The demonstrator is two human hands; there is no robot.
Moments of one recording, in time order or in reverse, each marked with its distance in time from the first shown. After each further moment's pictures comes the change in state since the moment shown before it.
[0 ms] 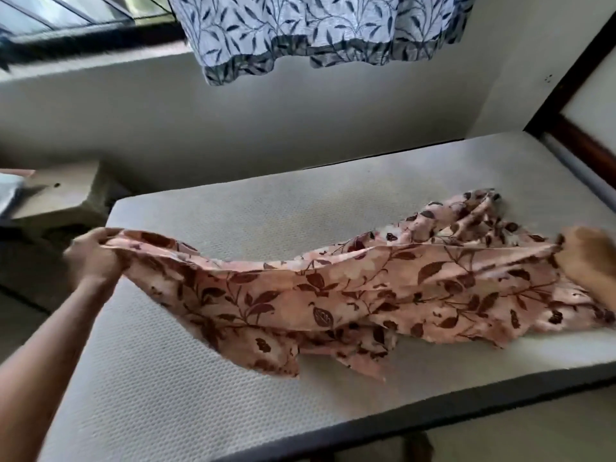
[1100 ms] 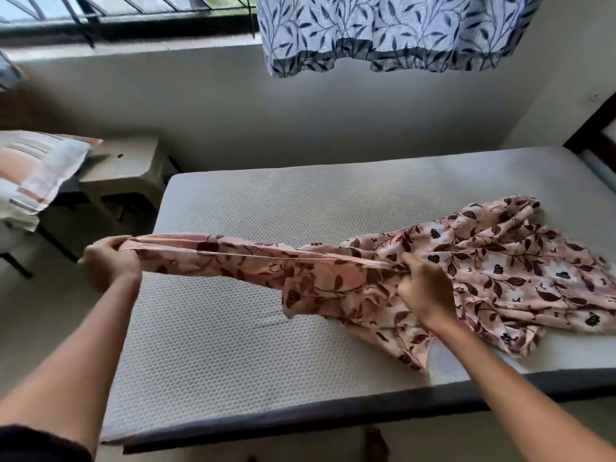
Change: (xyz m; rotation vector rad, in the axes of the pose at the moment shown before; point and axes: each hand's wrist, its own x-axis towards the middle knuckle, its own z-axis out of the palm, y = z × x) left_hand -0.014 -0.126 -0.090 -0.084 0.258 -0.366; right_hand -0.270 -0.271 -0.061 0.616 -0.046 -0.491
